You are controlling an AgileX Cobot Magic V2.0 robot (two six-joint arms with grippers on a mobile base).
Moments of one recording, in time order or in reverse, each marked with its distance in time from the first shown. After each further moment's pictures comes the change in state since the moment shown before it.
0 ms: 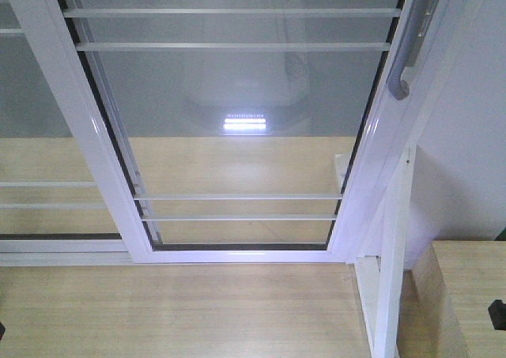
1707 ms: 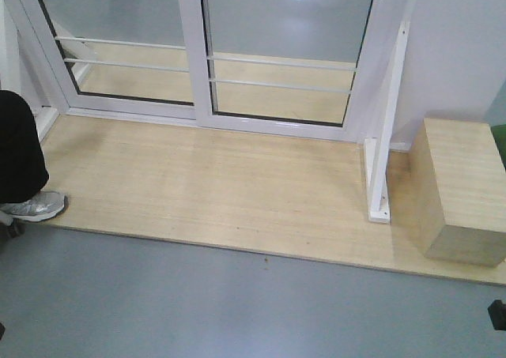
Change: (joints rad) left arm 0.000 0.000 0.000 0.000 0.000 0.000; right arm 0.000 0.000 0.000 0.000 0.000 0.000
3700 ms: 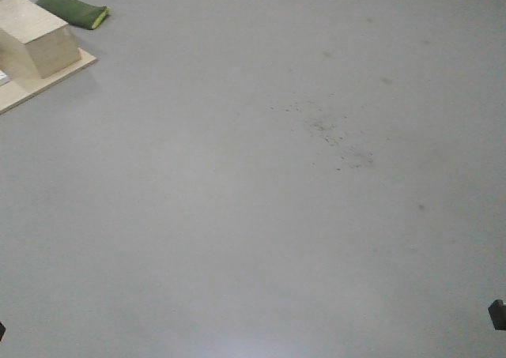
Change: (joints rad) left arm 0.000 0.000 0.000 0.000 0.000 0.000; right arm -0.001 0.000 0.000 0.000 0.000 0.000
